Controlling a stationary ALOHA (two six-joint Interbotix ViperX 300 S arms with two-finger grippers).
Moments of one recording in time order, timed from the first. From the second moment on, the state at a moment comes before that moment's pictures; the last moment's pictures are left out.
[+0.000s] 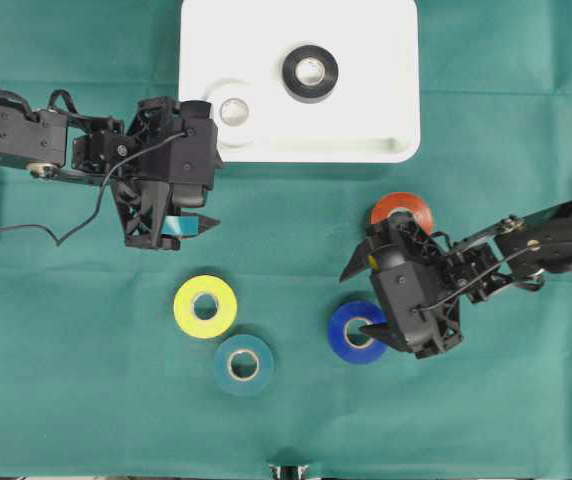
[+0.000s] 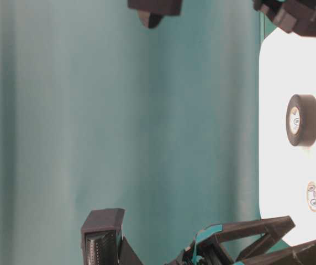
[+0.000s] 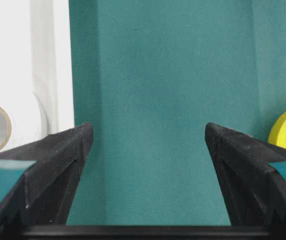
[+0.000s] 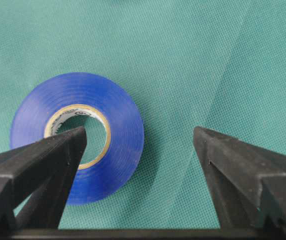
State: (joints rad) left arm 0.01 -0.14 0.77 -0.03 0.22 0.10; right arm 0.28 0.07 0.80 -0.35 -0.10 0.42
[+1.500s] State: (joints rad) left arm 0.01 -0.14 0.77 -0.03 0.22 0.10; right arm 0.29 0.13 0.75 -0.34 -0.03 0.42
